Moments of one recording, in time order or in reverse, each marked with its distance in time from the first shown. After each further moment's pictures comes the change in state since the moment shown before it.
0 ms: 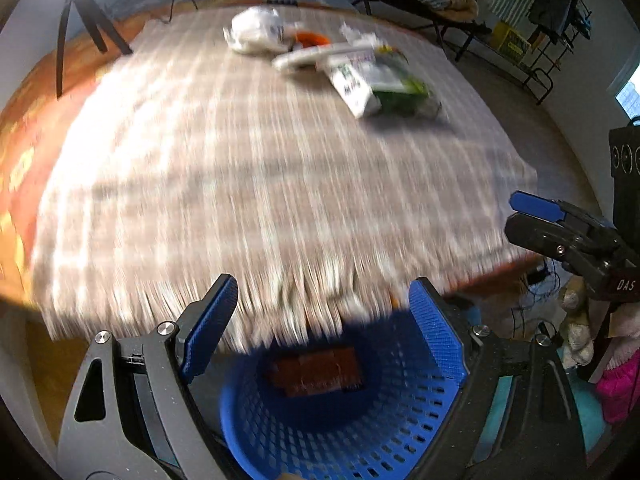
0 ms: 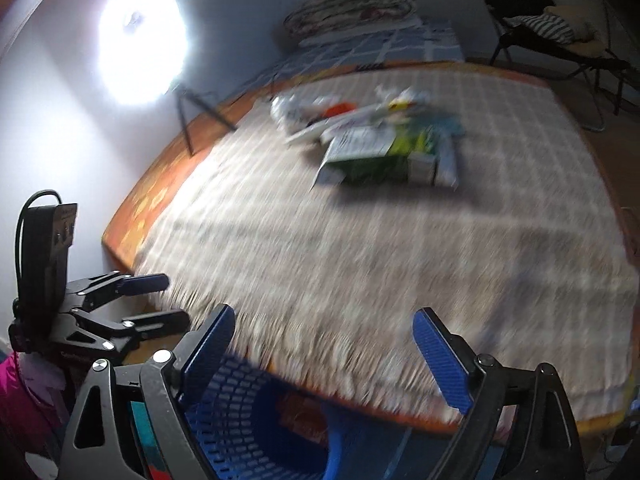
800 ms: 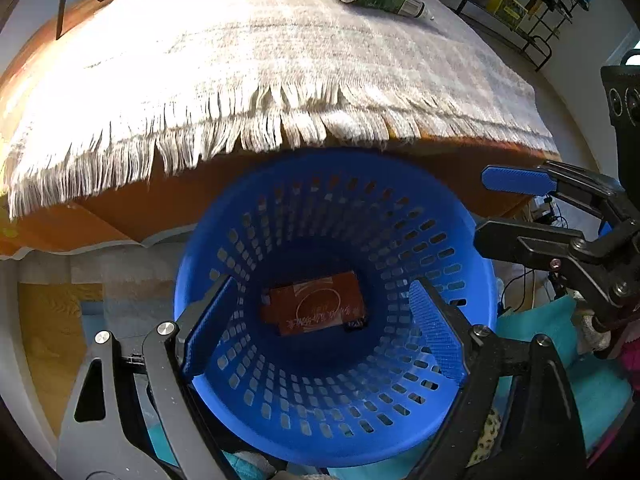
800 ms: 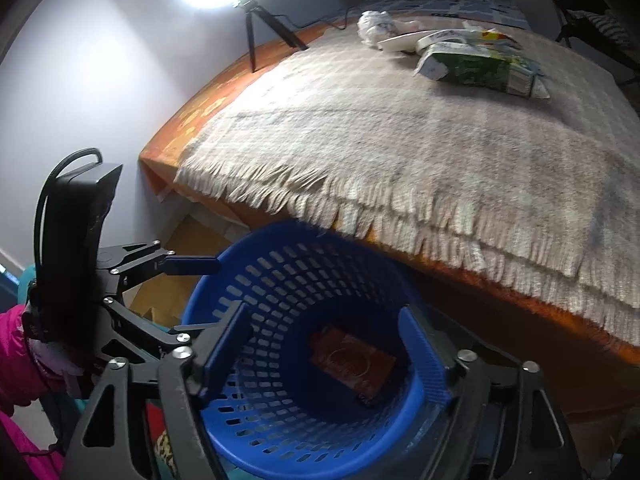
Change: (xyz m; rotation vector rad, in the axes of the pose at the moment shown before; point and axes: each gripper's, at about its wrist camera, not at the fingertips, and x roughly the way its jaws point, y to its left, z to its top) left arm 0.021 -0.015 -0.106 0.030 0.119 -0.004; right arm 0.023 0.053 -0.089 -0.144 0.155 0.114
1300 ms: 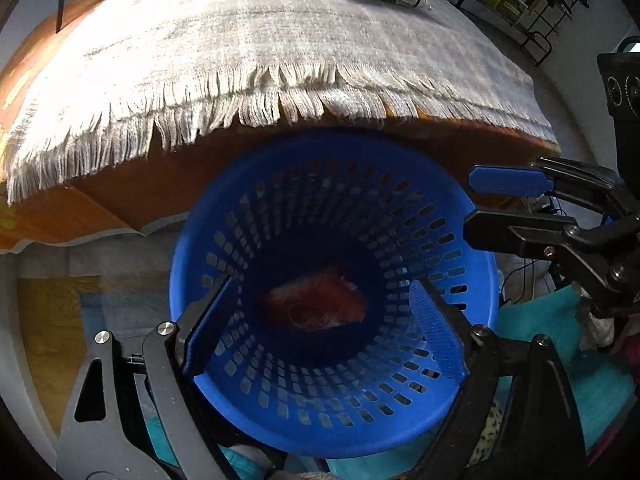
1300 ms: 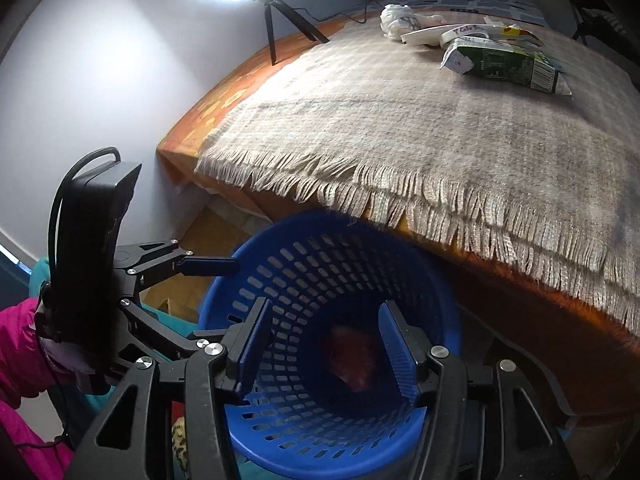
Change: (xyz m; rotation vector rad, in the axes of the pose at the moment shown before) left arm 0.009 -0.004 -0.022 0.005 0.015 0.003; right arm 0.008 0.009 -0.004 -0.026 0.022 0.082
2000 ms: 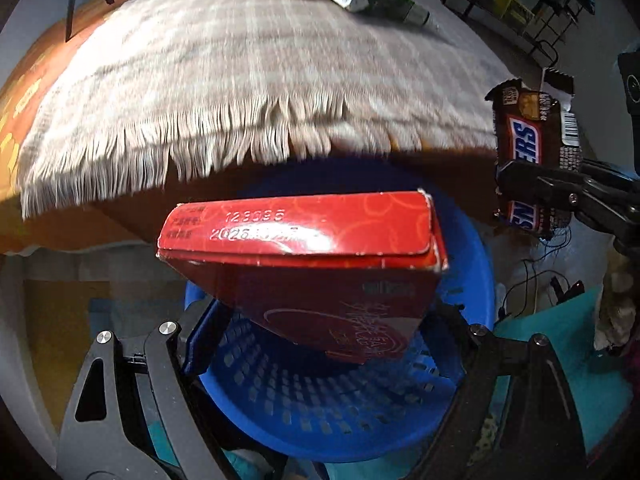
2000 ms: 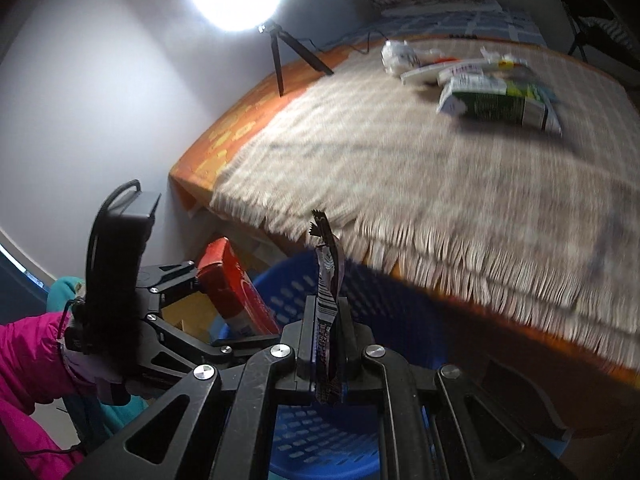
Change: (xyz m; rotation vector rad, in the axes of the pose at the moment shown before) left arm -0.022 0.002 0.030 -0.018 -0.021 0.028; right arm -0.025 -0.005 0.019 0.004 -0.068 0.035
